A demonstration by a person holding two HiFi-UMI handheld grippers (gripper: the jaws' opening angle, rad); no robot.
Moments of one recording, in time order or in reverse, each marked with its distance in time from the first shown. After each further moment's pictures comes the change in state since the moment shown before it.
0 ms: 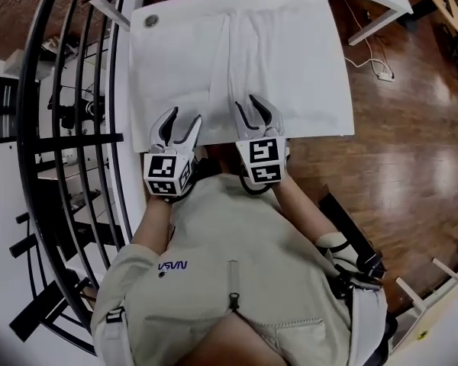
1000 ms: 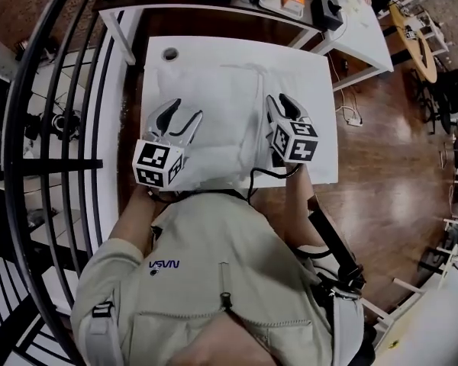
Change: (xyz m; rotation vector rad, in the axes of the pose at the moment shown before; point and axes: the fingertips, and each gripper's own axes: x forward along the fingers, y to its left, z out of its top) left arm 0.043 0.127 0.095 -0.068 -0.178 -0.143; right arm 0.105 -0.085 0.100 0.109 0.060 -0.133
